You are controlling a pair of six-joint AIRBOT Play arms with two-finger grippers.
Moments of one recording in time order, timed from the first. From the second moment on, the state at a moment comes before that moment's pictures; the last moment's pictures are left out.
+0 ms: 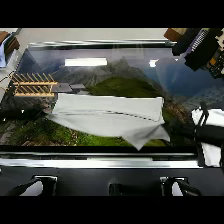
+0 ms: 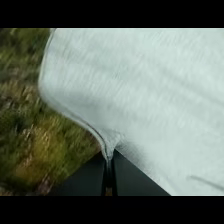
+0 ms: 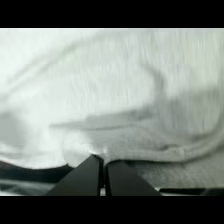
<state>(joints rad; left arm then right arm) 0.29 -1.17 0.97 1.04 -1.08 -1.52 -0.36 -0.81 0.64 2.42 -1.16 -1.74</state>
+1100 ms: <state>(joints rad) 0.13 -1.87 1.67 1.15 -1.06 -1.62 -0.26 -1.69 1.31 2.39 -1.04 -1.69</state>
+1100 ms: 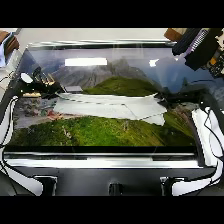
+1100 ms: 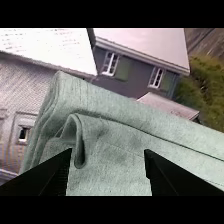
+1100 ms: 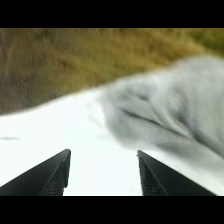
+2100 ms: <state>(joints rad) 0.12 -1.74 1.80 1.35 -1.31 -1.62 -0.34 -1.83 1.32 2.36 -1.29 -1.86</state>
